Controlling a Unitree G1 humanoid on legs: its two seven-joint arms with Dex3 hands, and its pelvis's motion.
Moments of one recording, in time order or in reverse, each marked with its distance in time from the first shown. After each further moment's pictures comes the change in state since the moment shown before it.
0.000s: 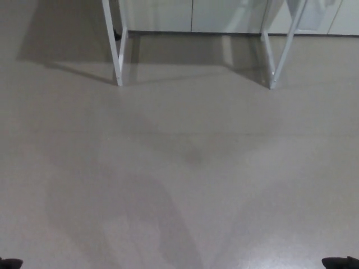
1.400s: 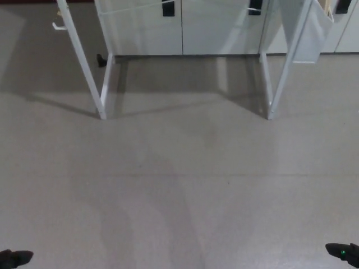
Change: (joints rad) left_arm -0.021 -0.065 0.049 0.013 -0.049 0.001 -0.022; right_arm -0.035 -0.002 -0.004 0.000 0.006 -0.009 -0.025
